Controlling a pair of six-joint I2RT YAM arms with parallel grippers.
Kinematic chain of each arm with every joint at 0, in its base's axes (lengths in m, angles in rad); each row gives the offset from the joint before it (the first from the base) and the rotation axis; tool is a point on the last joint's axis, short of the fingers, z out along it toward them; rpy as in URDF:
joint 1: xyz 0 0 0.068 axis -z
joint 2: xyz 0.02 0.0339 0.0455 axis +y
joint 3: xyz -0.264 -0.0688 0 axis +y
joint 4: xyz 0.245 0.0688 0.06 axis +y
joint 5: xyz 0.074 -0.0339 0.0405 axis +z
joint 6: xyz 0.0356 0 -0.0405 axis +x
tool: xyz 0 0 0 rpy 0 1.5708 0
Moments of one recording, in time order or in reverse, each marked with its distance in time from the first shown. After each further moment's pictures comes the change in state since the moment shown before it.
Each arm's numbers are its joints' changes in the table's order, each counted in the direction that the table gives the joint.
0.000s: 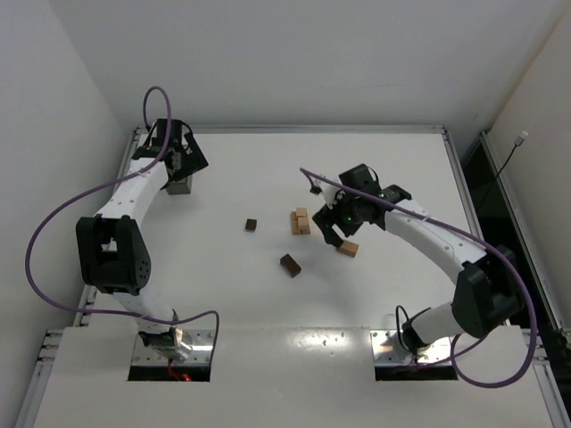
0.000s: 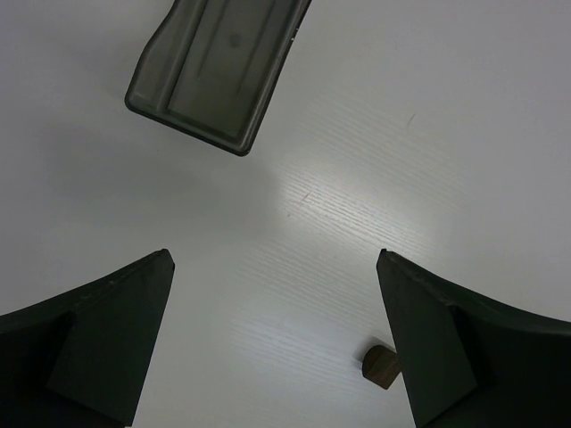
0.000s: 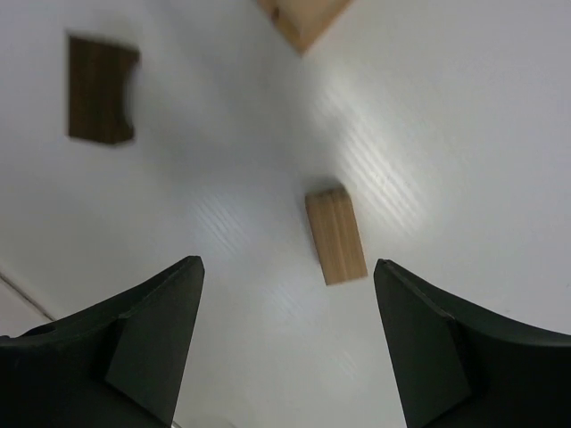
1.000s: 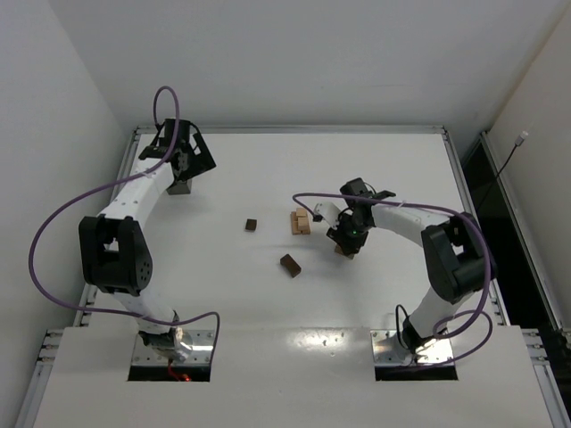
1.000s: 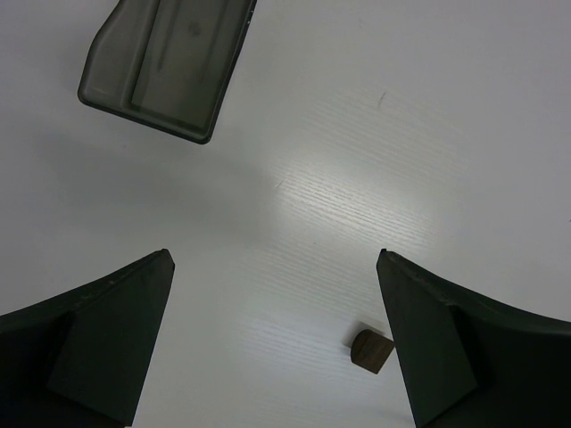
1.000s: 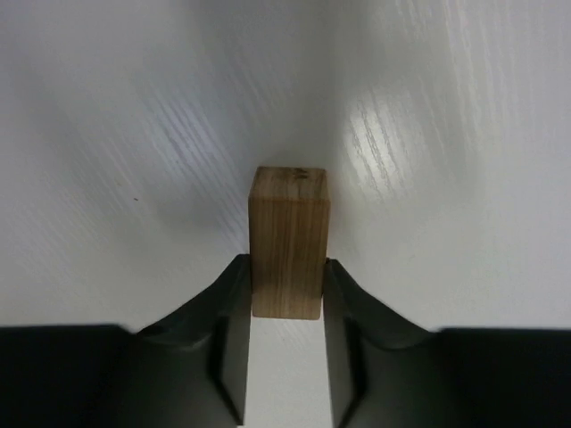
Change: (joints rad) left arm 0.044 -0.003 0.000 -0.008 -0.018 0.015; right arm 0.118 0.232 0.146 -0.046 0.022 -0.437
